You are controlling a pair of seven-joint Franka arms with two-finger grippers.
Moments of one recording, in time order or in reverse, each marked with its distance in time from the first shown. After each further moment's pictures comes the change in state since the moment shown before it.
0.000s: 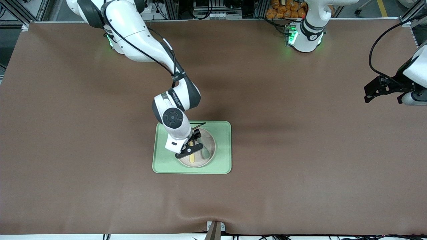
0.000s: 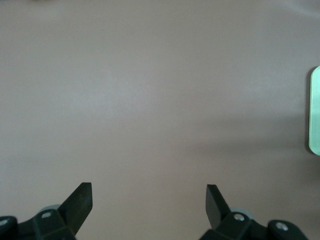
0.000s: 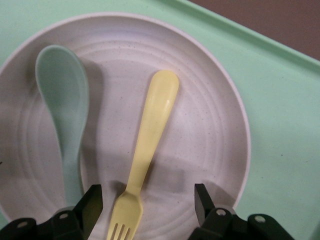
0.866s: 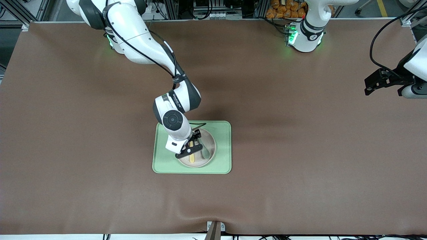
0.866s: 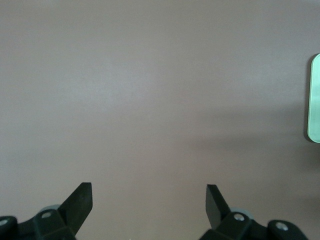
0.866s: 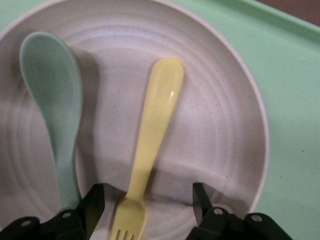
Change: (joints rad) left arm -0.004 -0.013 0.000 0.000 0.000 -0.038 -0.001; right arm 0.000 0.024 0.000 0.000 0.049 0.012 0.002
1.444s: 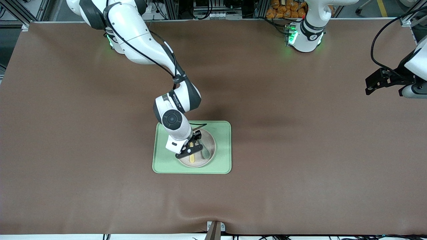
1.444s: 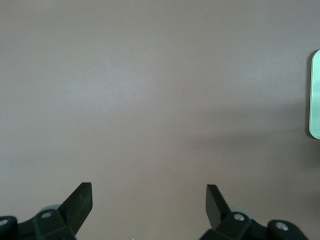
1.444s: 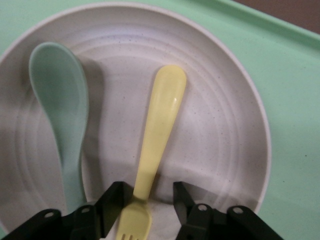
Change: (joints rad) left arm 0.000 0.000 0.006 0.000 0.000 -0.003 0.027; right arm 0.003 -0.004 0.001 -0.007 0.005 0.025 0.000
